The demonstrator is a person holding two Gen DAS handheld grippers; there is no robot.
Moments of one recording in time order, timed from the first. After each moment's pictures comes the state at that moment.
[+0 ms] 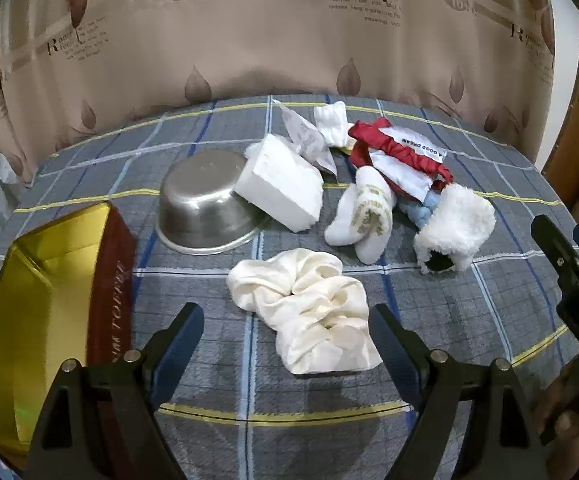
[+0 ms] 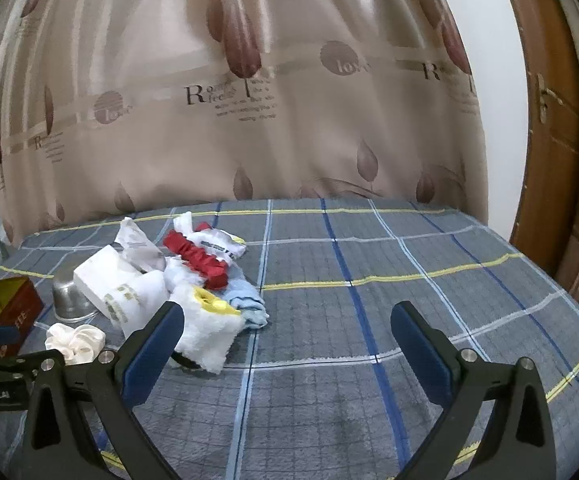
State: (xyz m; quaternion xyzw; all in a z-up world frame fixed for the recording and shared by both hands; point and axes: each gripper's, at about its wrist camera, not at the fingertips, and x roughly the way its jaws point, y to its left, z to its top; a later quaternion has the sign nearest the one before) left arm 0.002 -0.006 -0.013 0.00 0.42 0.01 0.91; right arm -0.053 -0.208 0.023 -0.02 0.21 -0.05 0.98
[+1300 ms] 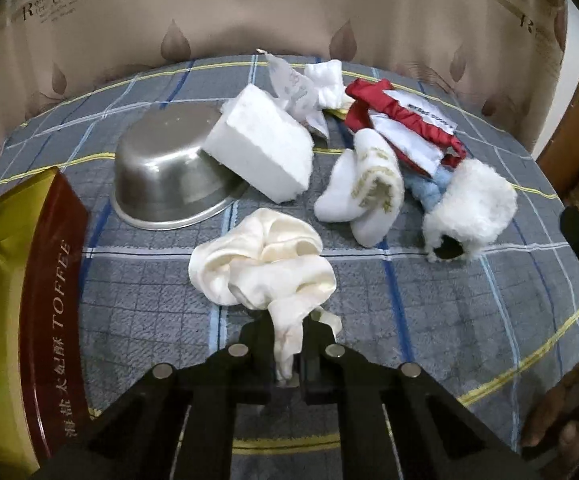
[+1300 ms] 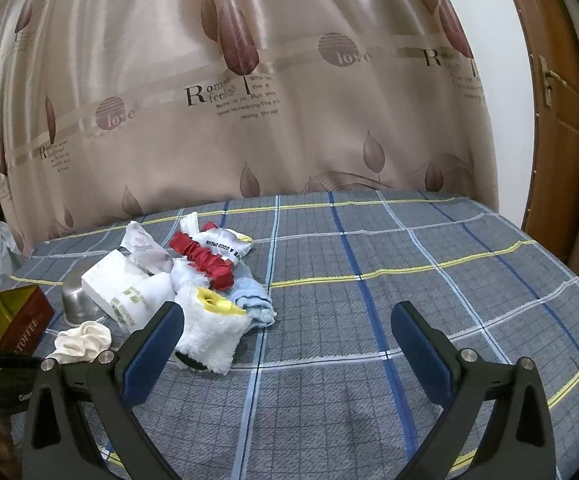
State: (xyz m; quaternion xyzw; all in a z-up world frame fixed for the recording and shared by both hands) left arm 0.035 -0.003 -0.049 -0.04 0.47 -0.03 0.88; right arm -0.049 -0.217 0.021 0.01 0.21 -0.03 0.98
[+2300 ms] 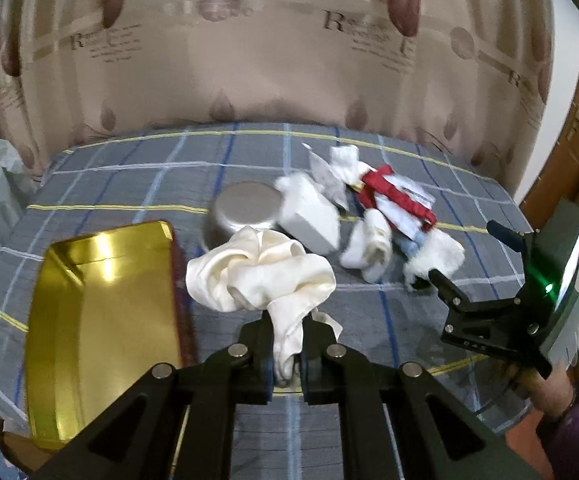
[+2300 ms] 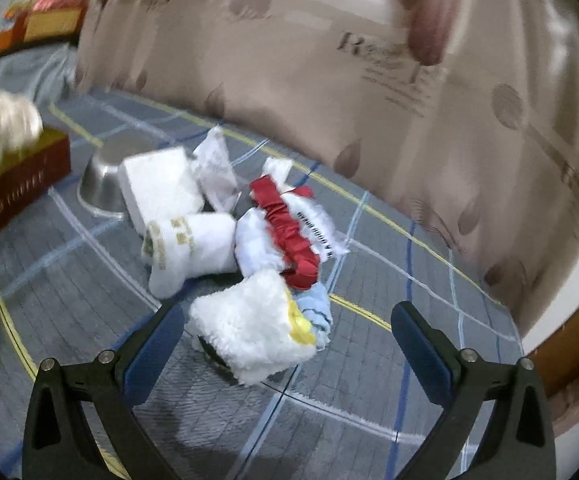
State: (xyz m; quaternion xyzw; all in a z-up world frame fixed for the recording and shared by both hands) left arm -0.023 0.041 0.047 -0.05 0.42 -0.02 0.91; right arm 0.007 -0.142 0.005 -0.28 0.30 0.09 0.91
